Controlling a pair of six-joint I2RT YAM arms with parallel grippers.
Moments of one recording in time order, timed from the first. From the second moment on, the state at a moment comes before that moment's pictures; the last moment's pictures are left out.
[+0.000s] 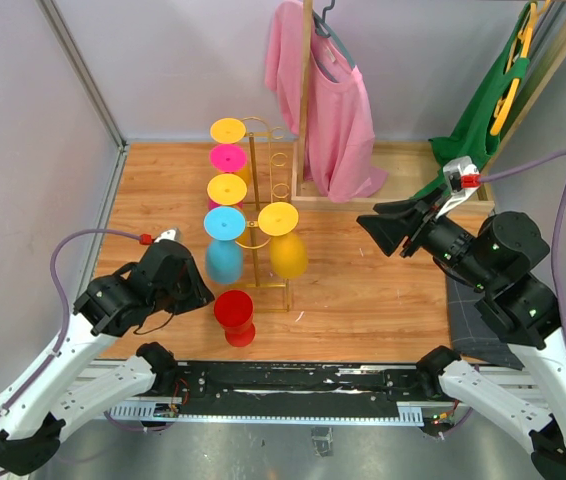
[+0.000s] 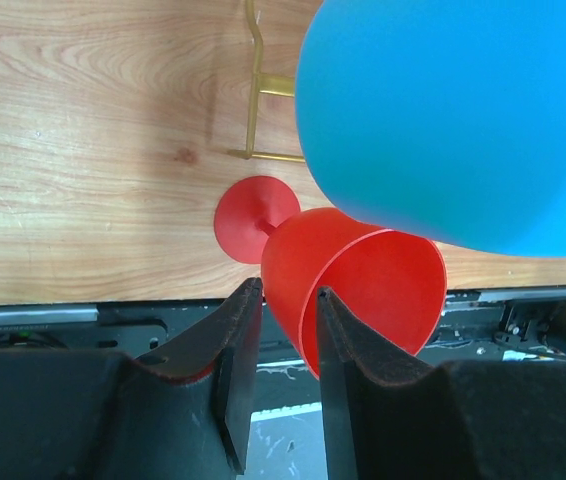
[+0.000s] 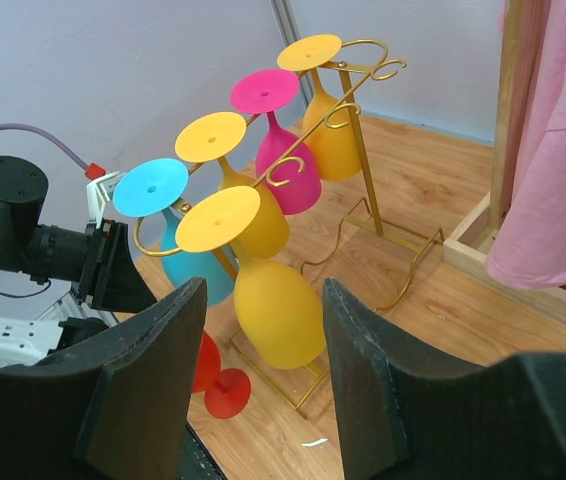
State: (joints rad) left arm -0.69 0.73 0.95 -1.13 -0.19 -0.90; right arm 0.58 0.74 1.19 -0.40 -0.23 0.34
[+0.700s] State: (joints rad) left arm -0.69 0.76 0.96 -1.13 -0.17 -0.86; right arm 0.58 0.75 1.18 -0.40 -0.23 0.34
